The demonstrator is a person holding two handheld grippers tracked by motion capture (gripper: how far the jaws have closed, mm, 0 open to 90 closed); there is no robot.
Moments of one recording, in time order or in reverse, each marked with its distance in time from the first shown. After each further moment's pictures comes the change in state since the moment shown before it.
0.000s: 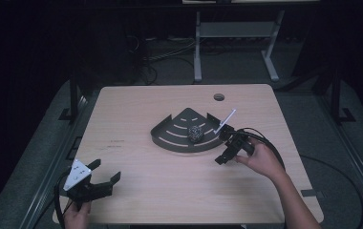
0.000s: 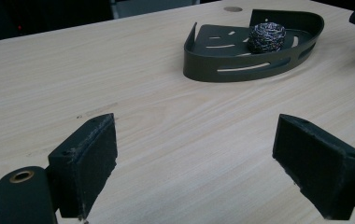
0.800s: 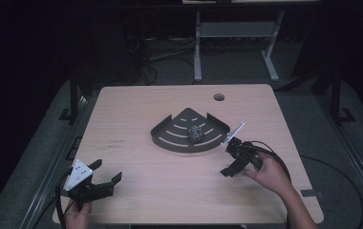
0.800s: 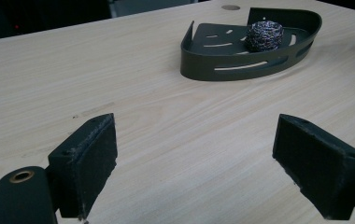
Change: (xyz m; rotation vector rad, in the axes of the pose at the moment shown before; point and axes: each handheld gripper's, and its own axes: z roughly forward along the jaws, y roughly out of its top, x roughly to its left) left arm -0.002 0.000 0.001 0.009 -0.006 0.007; right arm 0.017 -0.038 0.004 -0.027 0.007 -0.003
